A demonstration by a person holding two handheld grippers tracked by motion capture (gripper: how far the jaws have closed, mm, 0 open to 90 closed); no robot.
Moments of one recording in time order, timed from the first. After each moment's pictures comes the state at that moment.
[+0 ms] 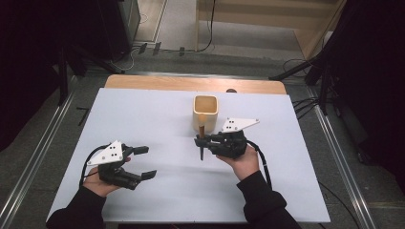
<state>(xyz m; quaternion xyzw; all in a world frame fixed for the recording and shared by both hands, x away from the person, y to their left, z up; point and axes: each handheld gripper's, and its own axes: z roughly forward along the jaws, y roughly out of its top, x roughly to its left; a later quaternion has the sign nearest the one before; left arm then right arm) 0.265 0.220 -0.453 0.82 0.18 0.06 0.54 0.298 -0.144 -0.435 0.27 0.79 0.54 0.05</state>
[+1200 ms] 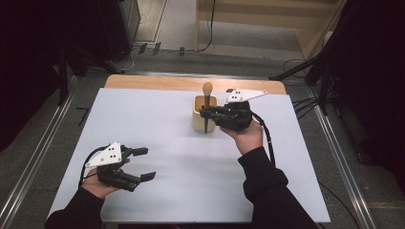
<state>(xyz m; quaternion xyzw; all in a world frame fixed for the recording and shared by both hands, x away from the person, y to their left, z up) 0.262 0.221 -0.452 0.82 0.18 0.06 0.54 0.341 -0.155 -0.380 0.30 0.78 0.54 0.10</state>
